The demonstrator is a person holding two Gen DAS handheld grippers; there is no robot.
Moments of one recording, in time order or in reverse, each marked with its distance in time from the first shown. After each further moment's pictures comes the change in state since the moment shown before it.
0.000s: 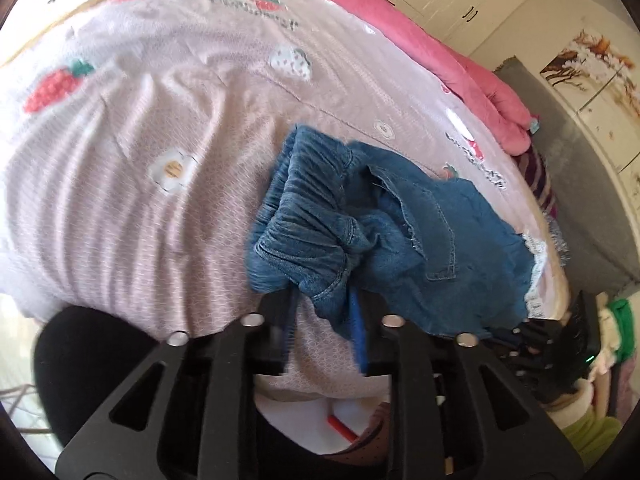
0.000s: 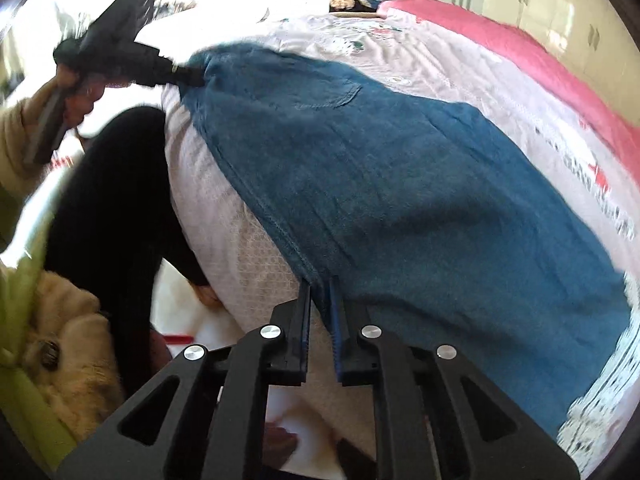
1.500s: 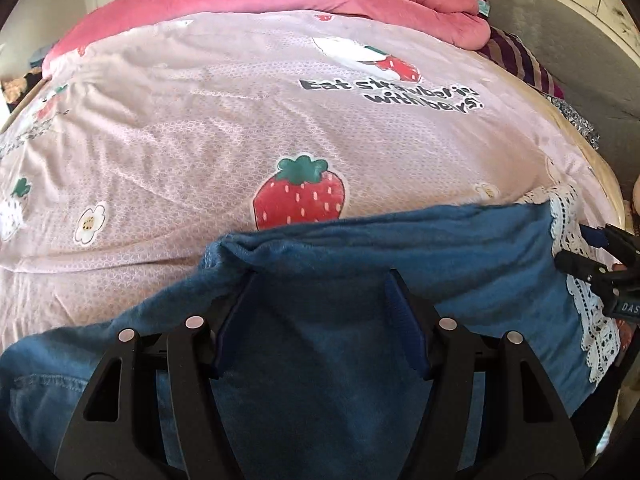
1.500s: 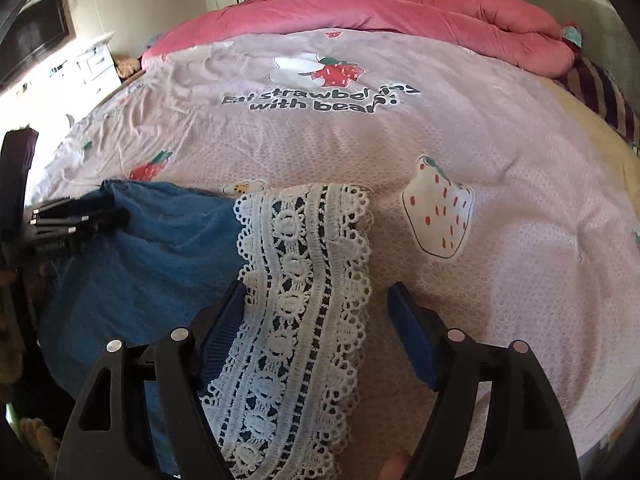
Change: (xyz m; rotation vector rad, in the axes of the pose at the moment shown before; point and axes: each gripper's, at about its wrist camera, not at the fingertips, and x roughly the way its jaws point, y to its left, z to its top) left arm 0.211 -0.238 0.044 0.489 0.059 0.091; right arm -0.060 -0.226 -0.049 0.522 -0.048 -0.410
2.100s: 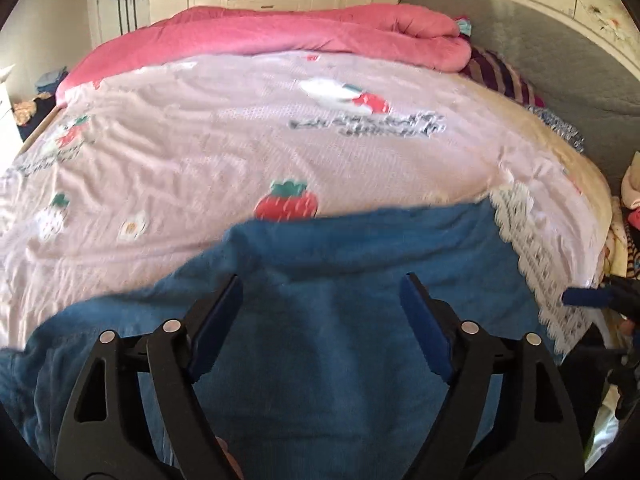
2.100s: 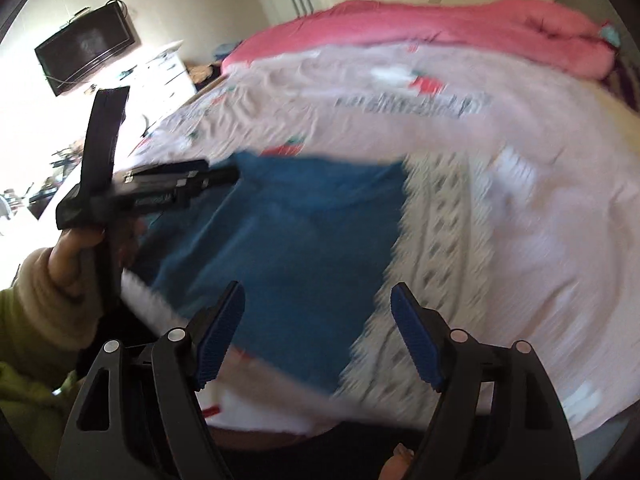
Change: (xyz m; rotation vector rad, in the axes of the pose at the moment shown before) left arm -0.067 -0.018 -0.025 0.031 -0.098 0.024; right arm -0.073 0.059 -0.056 -0.012 0.024 0.273
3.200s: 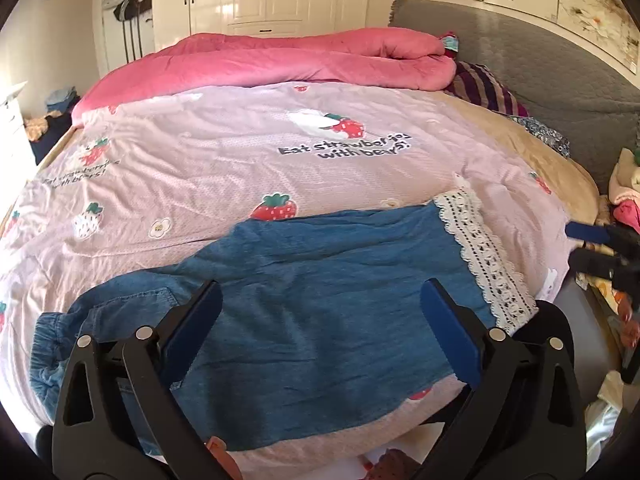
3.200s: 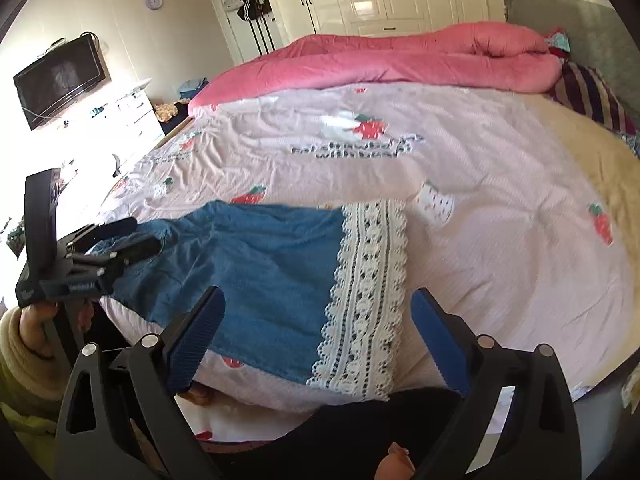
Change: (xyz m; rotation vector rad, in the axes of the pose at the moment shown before) left arm -0.081 -0.038 -0.016 0.029 -0.092 -0.003; right arm -0.086 -0.011 0.016 0.058 -0.202 -0.142
